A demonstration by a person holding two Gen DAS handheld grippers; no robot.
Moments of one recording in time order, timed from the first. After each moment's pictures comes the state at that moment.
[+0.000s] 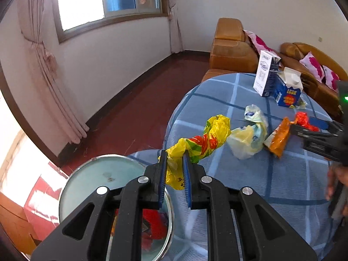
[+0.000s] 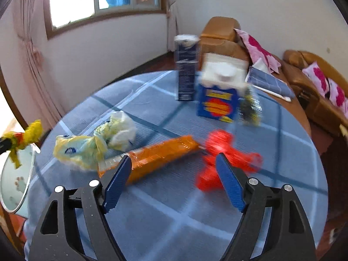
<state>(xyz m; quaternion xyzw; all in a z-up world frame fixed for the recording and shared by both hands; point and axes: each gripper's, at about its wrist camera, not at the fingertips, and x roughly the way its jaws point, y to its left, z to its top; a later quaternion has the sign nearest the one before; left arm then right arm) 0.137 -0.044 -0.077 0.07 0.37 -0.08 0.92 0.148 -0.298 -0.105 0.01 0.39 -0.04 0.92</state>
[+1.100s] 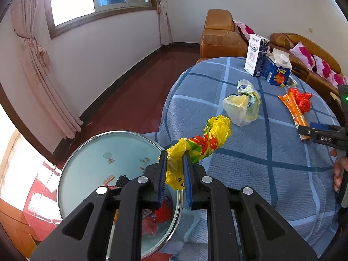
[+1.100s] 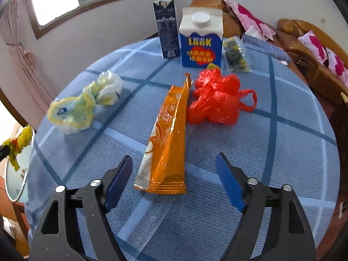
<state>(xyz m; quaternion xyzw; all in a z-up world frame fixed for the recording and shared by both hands) 0.109 -0.024 -0.097 0.08 0.39 -0.12 0.91 0.100 -0.325 -0.141 0.08 0.45 -0.05 0.89</state>
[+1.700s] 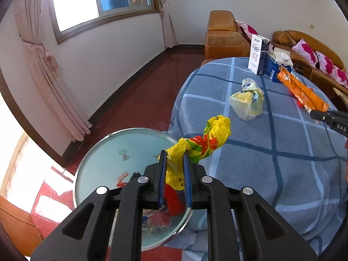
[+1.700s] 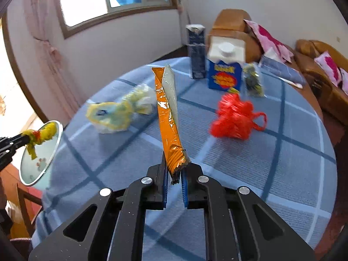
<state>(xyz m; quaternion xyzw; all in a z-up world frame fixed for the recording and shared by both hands) 0.086 -0.004 -0.086 0.11 0.38 -0.10 0.91 0.070 -0.301 -0.105 0.06 0.39 0.03 0.92</state>
